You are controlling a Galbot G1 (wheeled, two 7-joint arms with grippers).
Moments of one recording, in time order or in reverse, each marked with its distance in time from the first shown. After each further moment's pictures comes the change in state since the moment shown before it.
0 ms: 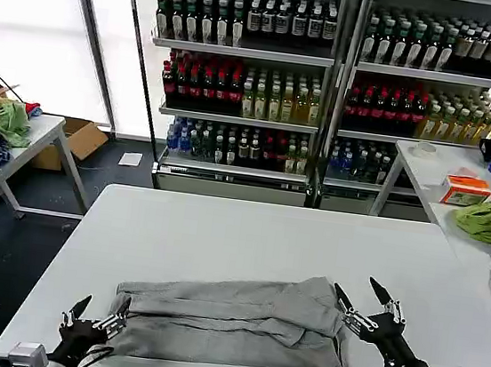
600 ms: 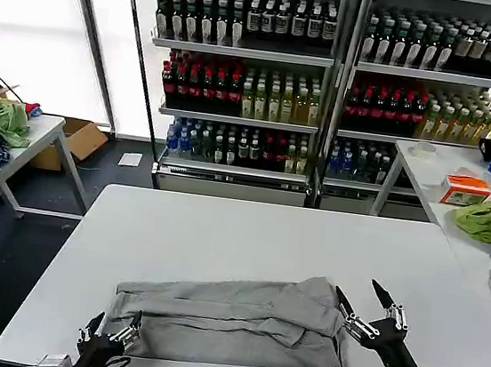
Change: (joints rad) left arm -0.037 -0.041 0.086 0.083 0.021 -0.015 -0.080; right arm -0.038 0.015 -0.007 0.016 -0.010 0.067 -0.010
